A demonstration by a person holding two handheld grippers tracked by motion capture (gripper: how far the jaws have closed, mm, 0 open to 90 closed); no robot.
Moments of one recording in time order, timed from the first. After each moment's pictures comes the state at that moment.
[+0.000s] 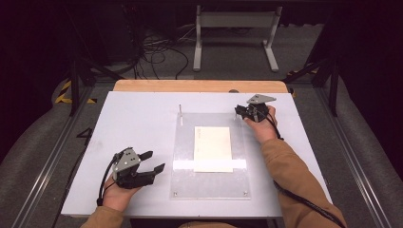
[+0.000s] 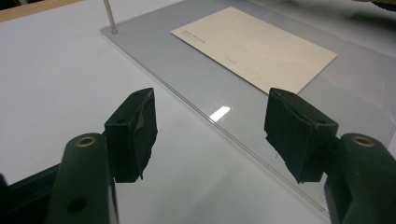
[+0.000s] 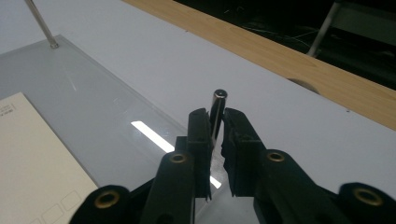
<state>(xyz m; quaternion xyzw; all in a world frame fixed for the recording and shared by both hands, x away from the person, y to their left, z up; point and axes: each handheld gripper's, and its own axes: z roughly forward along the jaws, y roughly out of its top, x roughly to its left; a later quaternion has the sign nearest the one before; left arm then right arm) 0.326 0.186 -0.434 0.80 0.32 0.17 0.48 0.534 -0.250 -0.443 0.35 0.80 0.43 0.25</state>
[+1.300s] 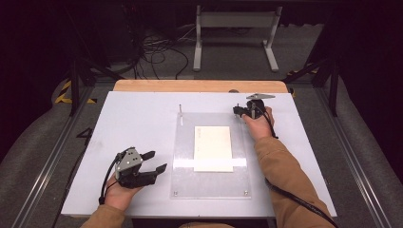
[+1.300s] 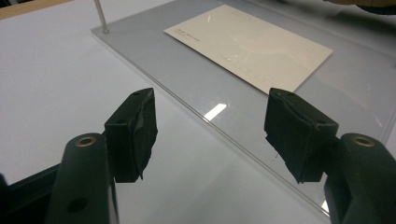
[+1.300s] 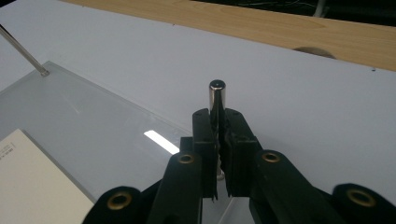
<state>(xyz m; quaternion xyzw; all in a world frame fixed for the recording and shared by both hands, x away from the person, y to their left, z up) 0.329 0.183 -0.437 0.80 0.31 0.16 0.48 0.546 -0.247 -0.450 0.45 0.75 0.45 0.18</state>
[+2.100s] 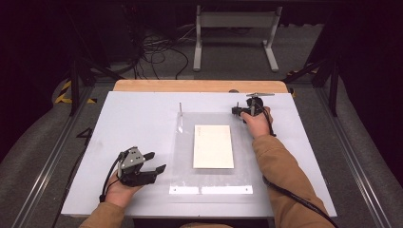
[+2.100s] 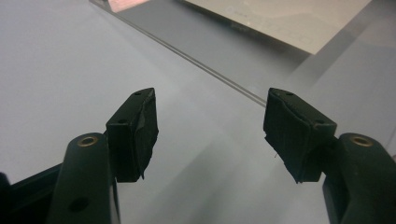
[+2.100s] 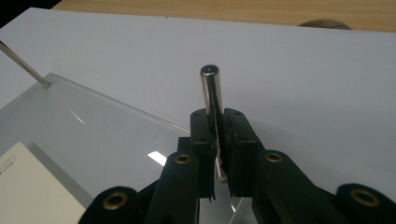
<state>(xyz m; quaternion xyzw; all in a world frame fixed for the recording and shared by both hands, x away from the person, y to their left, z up) 0.340 0.183 -0.452 0.83 0.31 0.15 0.44 0.561 -0.247 -0.456 0.49 0.74 0.44 0.12</state>
